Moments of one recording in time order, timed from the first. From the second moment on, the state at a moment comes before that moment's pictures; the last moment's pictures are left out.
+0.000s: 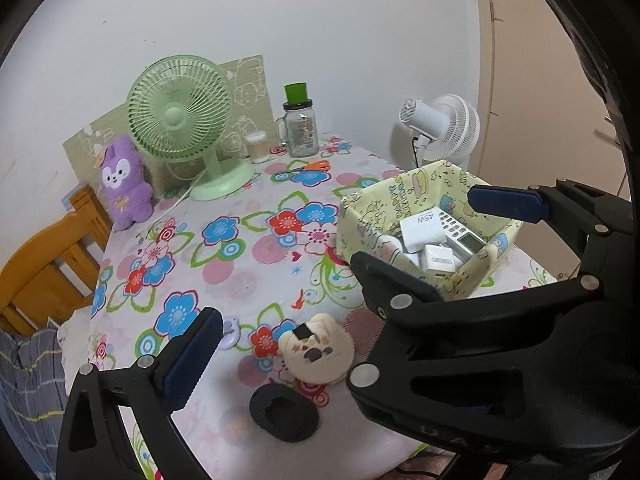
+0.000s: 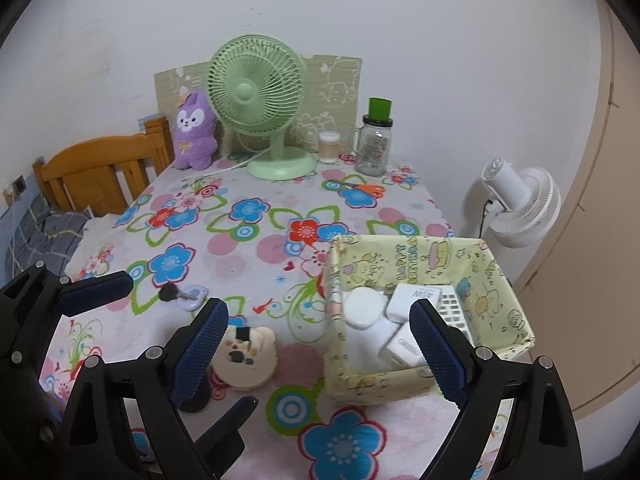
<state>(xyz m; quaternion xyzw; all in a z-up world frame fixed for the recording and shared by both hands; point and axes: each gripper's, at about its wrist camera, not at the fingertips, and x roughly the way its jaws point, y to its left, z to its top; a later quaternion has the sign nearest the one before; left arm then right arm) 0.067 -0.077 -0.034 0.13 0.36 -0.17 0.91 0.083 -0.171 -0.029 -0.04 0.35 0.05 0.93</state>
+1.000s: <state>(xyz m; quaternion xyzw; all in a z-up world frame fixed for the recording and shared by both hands) 0.060 -0.008 -0.097 0.06 0.41 -0.13 0.90 0.066 -0.119 -0.086 -0.05 0.36 0.10 0.93</state>
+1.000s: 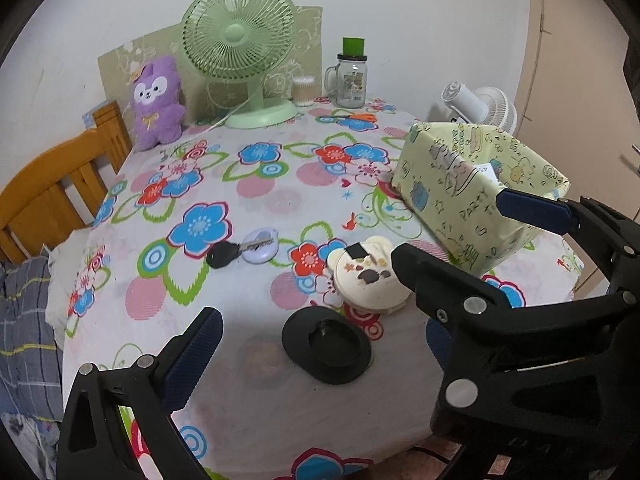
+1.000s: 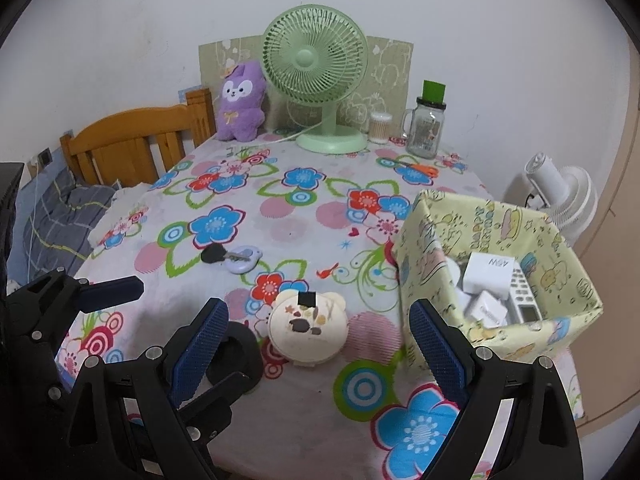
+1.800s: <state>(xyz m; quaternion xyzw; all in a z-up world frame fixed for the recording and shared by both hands) 0.085 0.016 -0.141 0.03 0.45 -0.11 0.88 0.094 -0.106 -0.132 -0.05 0.40 0.09 0.91</state>
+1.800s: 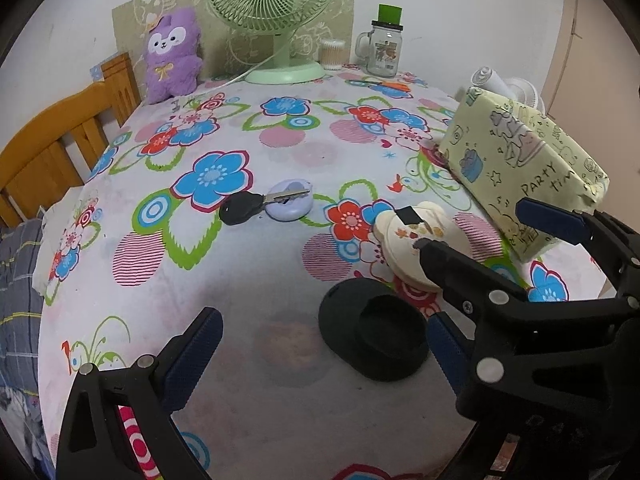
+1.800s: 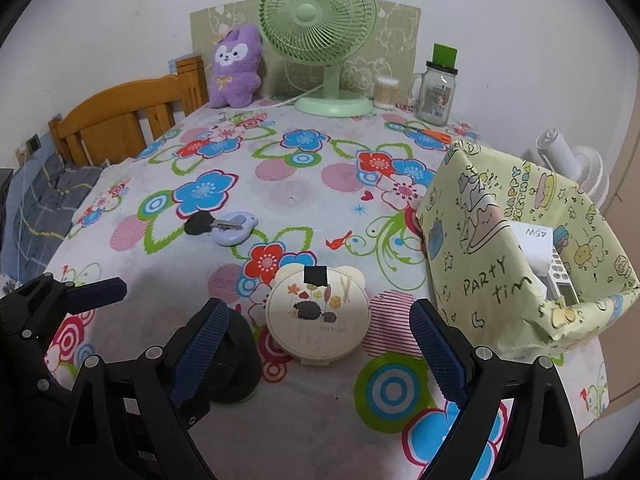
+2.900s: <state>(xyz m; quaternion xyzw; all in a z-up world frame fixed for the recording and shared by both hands) 0.116 0.014 -0.149 0.04 0.47 -0.13 0.87 0.149 -0.096 -0.170 -0.02 0.50 0.03 0.86</state>
